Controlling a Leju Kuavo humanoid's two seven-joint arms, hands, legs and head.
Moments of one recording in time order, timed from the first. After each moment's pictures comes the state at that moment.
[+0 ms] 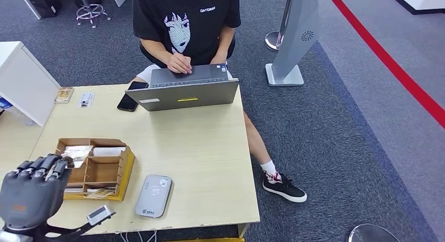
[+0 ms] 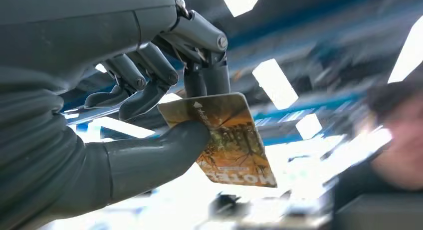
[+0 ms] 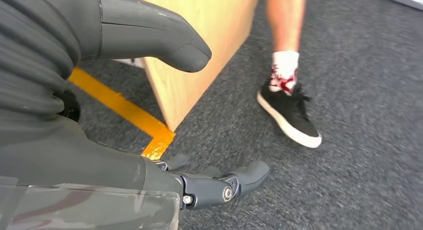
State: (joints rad) left arm 0.12 0.22 -0.09 -1.84 -1.24 0.50 -0.34; right arm -0.07 0.11 -0.94 -0.25 -0.23 0.20 -0.58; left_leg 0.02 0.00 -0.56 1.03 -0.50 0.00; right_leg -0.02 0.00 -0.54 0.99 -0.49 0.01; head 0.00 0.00
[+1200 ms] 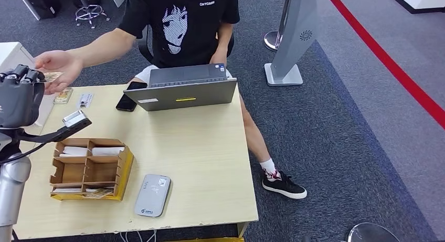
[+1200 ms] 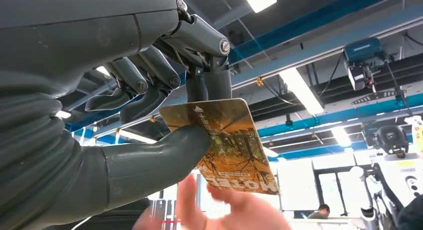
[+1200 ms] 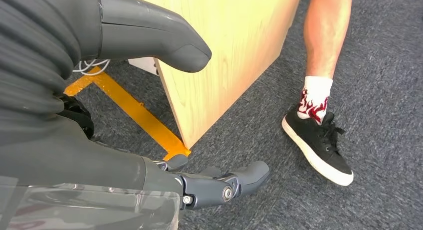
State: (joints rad) left arm -0.55 0.34 -0.16 -1.30 -1.16 0.42 -0.27; right arm -0.13 0.14 -0.92 -0.24 -0.11 0.18 -0.52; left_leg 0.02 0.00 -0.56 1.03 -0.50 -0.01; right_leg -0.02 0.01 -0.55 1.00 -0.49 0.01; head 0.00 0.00
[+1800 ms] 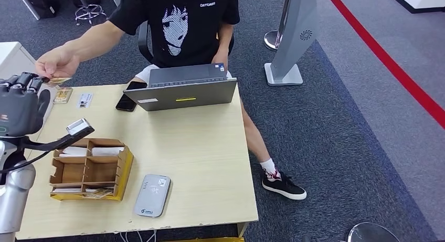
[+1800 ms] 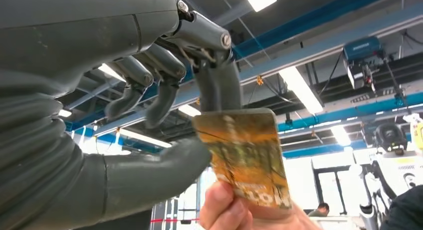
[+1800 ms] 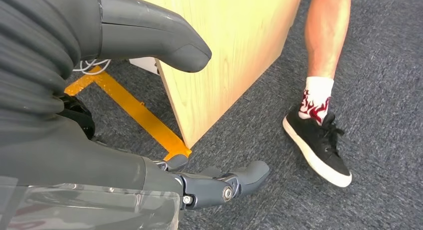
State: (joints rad) left arm -0.49 0.34 -0.16 -1.30 -1.16 0.48 -0.27; right arm -0.13 0.14 -0.91 -0.24 -0.11 0.17 -0.53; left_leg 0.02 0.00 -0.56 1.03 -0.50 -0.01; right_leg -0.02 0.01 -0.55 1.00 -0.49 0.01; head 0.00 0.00
